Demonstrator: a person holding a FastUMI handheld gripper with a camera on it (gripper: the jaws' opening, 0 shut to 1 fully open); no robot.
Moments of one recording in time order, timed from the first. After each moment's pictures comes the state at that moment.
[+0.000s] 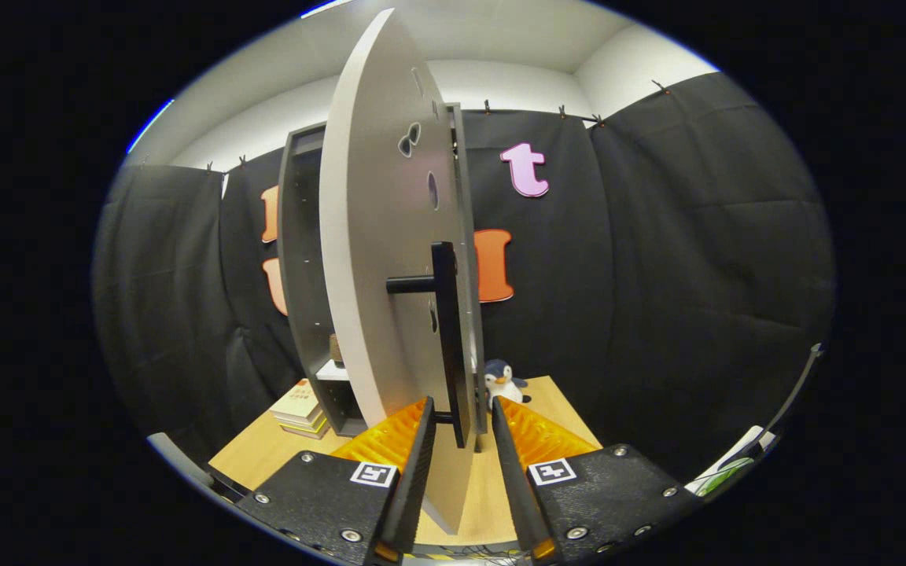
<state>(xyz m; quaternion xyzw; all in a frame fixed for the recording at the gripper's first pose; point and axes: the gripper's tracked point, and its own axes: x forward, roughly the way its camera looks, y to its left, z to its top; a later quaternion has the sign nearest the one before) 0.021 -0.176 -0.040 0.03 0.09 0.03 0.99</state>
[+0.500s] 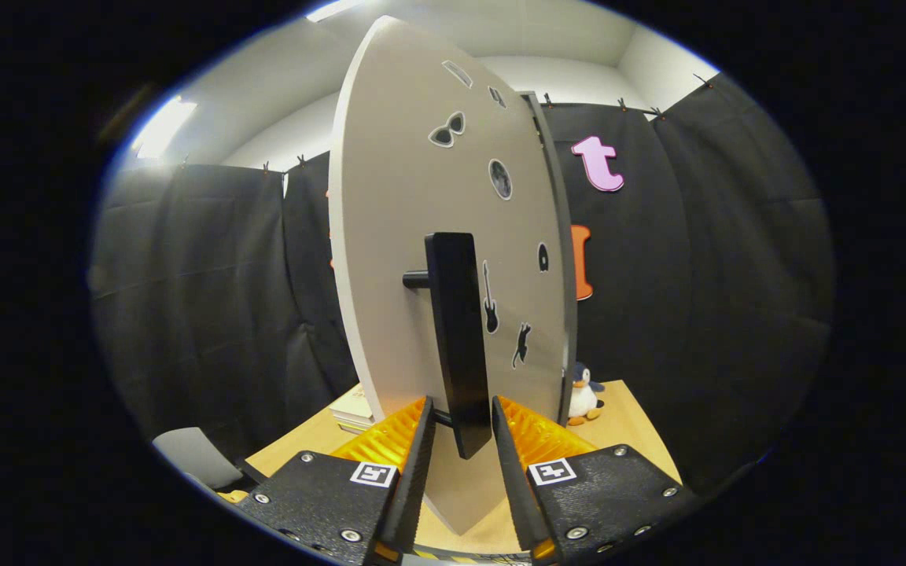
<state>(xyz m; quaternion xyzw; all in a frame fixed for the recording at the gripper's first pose) 0.043 -0.087 -0.043 0.04 0.08 0.15 0.98</state>
